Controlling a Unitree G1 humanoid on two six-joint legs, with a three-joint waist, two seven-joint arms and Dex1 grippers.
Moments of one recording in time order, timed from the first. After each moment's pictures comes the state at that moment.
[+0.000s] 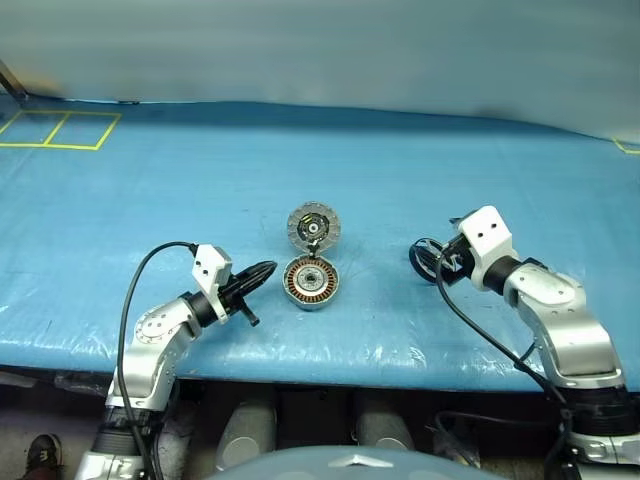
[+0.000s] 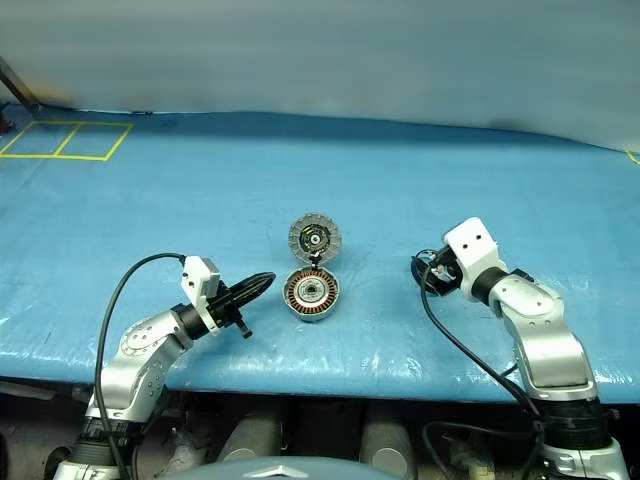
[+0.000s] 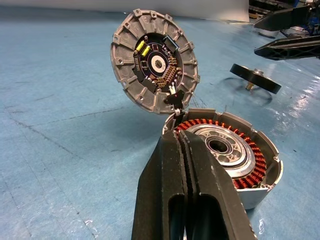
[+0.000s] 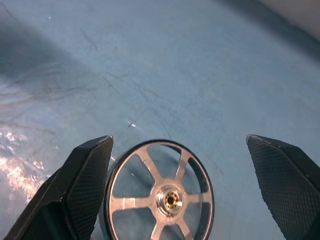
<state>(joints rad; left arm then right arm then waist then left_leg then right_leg) -0.01 0.36 -0.01 -0.11 -0.37 0.21 -0.78 -0.09 -0.64 -0.11 -0.27 0.15 0.53 0.57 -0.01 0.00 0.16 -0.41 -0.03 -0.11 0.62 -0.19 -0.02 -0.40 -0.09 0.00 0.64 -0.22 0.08</state>
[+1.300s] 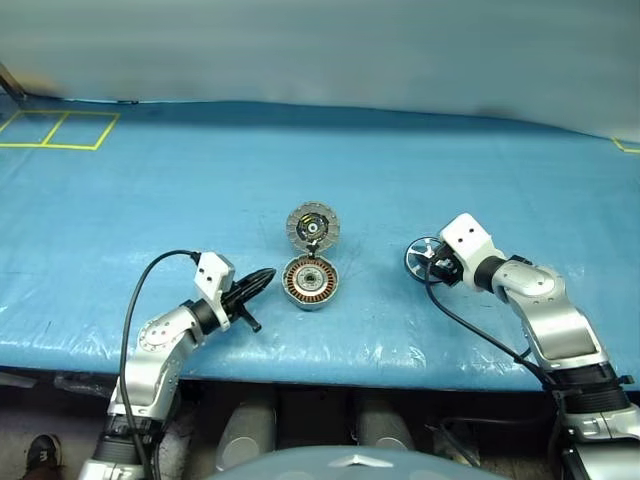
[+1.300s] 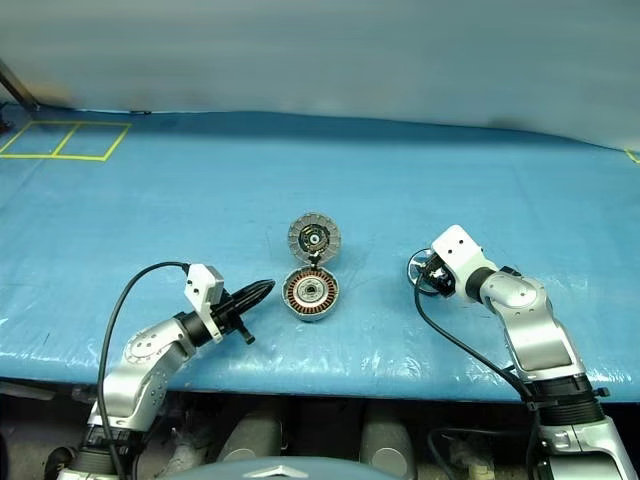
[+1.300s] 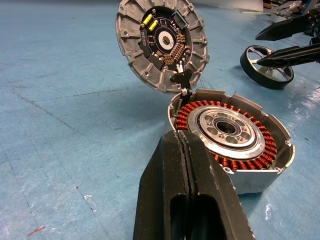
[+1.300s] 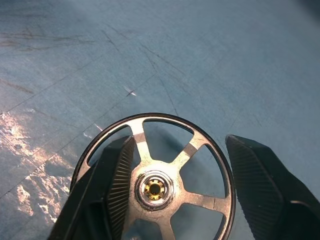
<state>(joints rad) 0.02 0.35 -0.03 -0.11 -0.35 0.21 -0.72 -0.18 -0.67 0.03 -0.11 0.03 0.47 0.59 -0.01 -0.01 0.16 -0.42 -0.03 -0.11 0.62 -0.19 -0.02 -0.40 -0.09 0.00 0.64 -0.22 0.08</state>
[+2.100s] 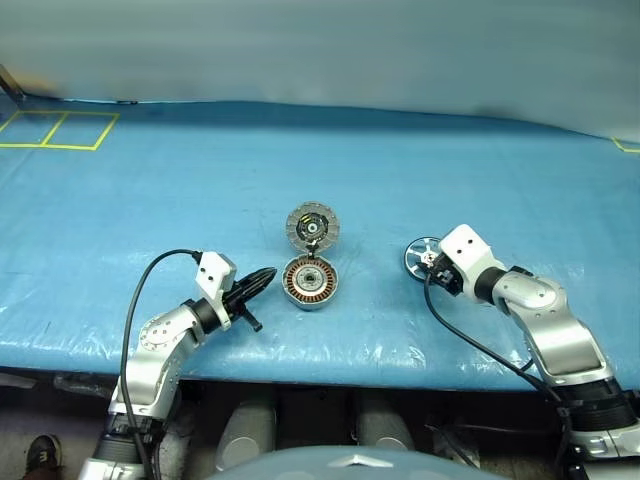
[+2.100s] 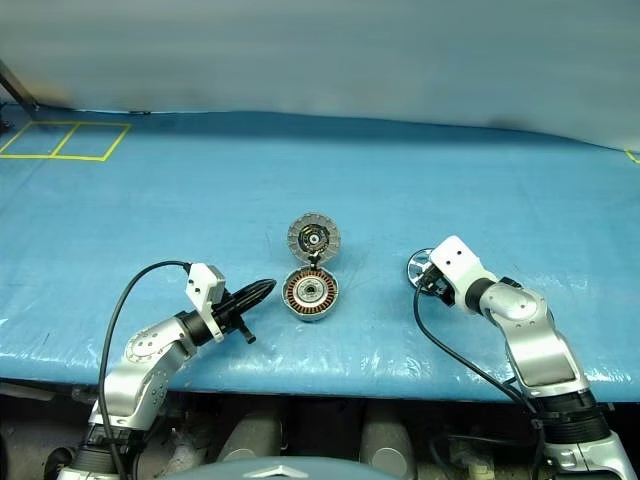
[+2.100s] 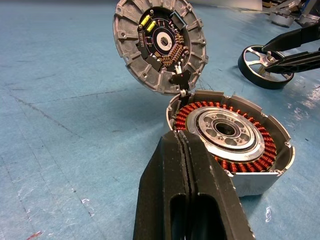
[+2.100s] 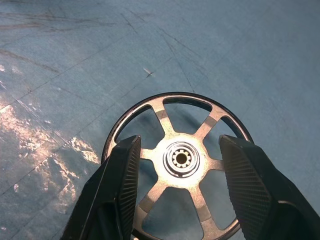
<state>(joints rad) 0.02 0.36 -0.04 -0.11 -0.34 0.21 -0.72 -0.12 -0.68 0.02 -0.18 0.04 0.51 0.59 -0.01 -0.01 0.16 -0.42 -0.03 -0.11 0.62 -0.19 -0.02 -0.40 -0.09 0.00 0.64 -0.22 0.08</state>
